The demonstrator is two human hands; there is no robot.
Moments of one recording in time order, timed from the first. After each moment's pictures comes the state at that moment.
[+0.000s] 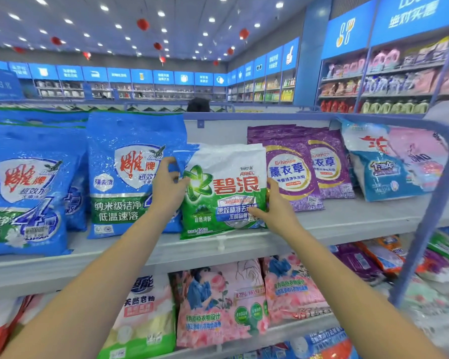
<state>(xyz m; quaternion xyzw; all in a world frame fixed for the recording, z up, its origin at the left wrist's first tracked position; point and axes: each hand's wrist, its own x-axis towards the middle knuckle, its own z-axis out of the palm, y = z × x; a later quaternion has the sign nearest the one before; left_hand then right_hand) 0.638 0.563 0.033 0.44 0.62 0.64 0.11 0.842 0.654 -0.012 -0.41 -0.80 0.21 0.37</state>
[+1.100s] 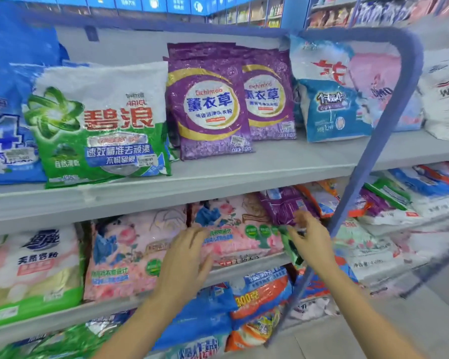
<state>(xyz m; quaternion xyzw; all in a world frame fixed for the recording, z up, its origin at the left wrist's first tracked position) 0.851 0.576 -0.185 0.69 0.66 0.30 -0.07 1.092 0.707 -0.176 -0.56 -0.74 0.18 0.32</state>
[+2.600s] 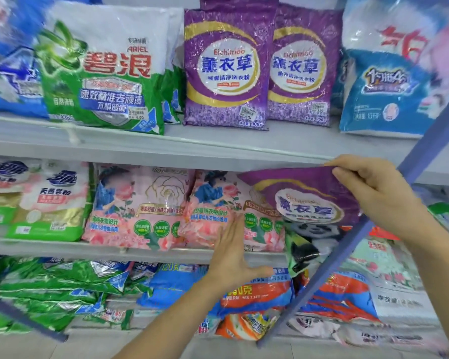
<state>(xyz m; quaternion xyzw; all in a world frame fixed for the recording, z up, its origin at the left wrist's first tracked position) 0.973 0.638 -0.229 0.56 0.74 0.31 0.19 1.142 0.750 -0.051 -0.21 -0.89 0.26 0.31</state>
